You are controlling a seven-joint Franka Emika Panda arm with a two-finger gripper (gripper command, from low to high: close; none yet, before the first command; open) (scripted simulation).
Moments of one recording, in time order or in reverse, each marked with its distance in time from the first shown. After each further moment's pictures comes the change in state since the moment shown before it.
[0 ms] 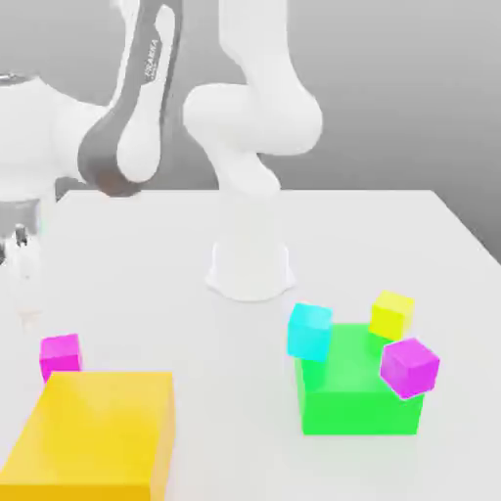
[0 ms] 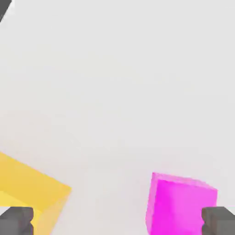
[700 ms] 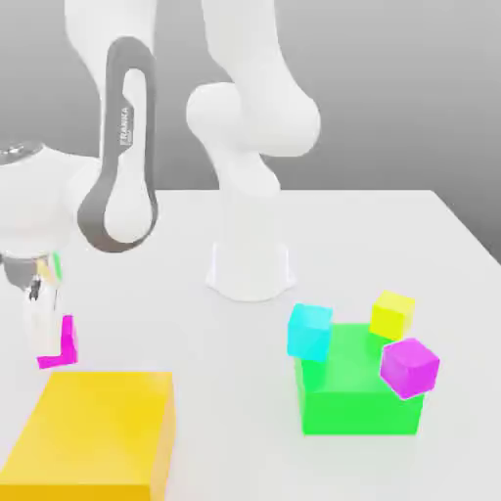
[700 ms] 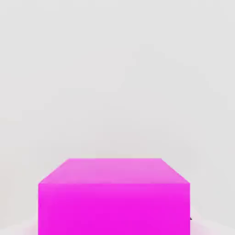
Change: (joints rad) arm -0.040 0.013 0.077 -0.015 0.012 0.007 0.039
